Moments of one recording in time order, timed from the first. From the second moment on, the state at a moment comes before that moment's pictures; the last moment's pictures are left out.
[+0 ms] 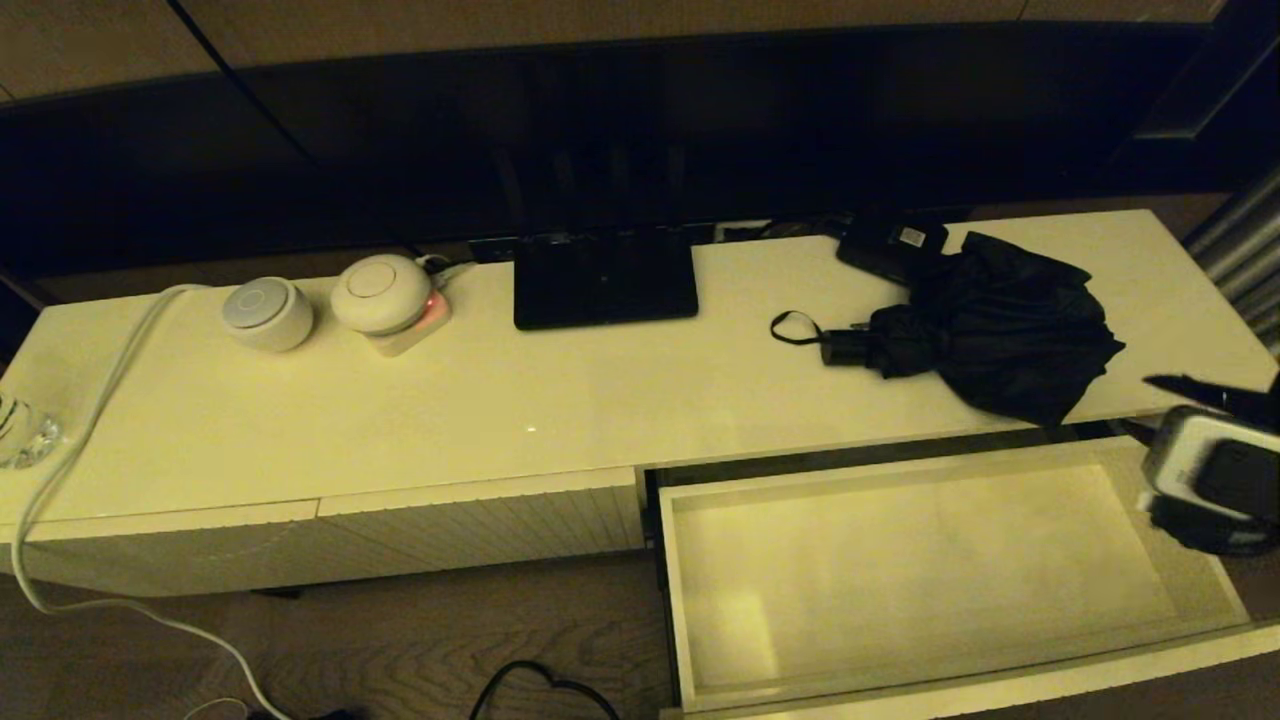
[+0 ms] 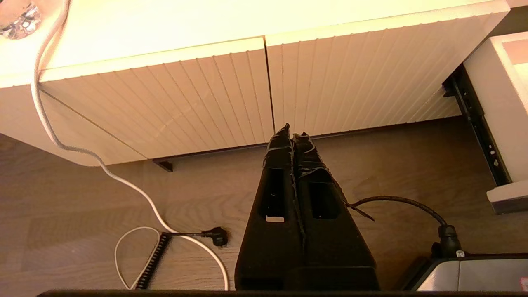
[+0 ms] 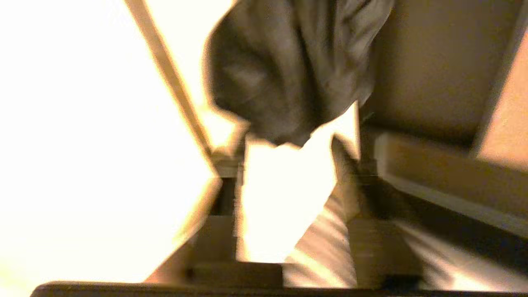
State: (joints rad) left arm 0.00 0.00 0.00 0.00 -0.01 0.05; right arm 0.09 1.14 -0.56 -0.41 -0.03 -1.30
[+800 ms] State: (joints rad) left arm 0.00 0.00 0.00 0.00 -0.01 0.05; right arm 0.19 0.66 -0.29 0.37 0.04 -0.93
